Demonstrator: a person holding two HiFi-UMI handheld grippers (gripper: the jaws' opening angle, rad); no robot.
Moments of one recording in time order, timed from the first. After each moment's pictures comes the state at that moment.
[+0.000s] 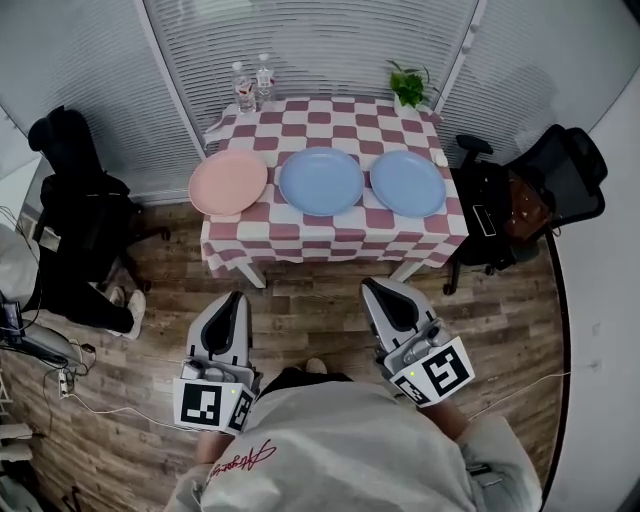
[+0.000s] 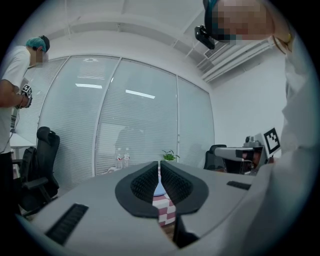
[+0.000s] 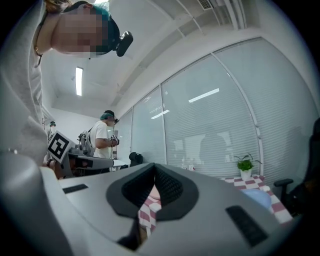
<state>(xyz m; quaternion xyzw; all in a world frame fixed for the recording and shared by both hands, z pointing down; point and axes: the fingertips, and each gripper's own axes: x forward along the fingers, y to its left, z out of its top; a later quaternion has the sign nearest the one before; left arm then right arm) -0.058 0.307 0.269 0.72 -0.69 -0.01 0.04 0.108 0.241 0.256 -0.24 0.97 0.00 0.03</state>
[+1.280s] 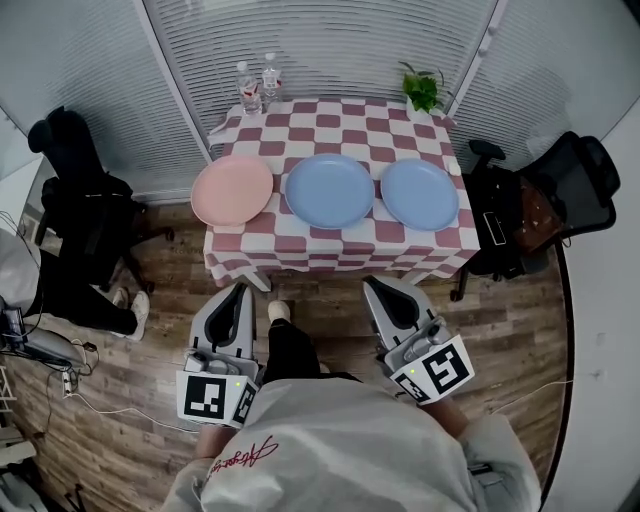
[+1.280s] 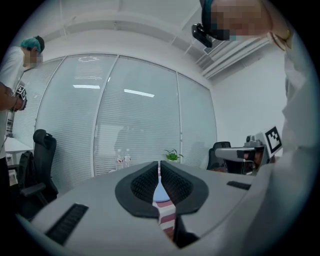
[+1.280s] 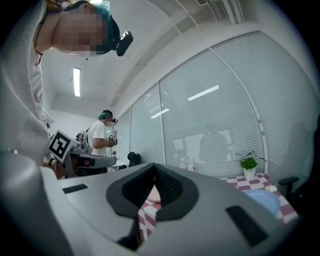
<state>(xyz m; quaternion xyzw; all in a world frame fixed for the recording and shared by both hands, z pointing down) -0.079 0.251 0.271 0.72 -0.69 0.01 0.03 0.083 0.190 0.268 -0.24 0.97 -0.01 0.03</state>
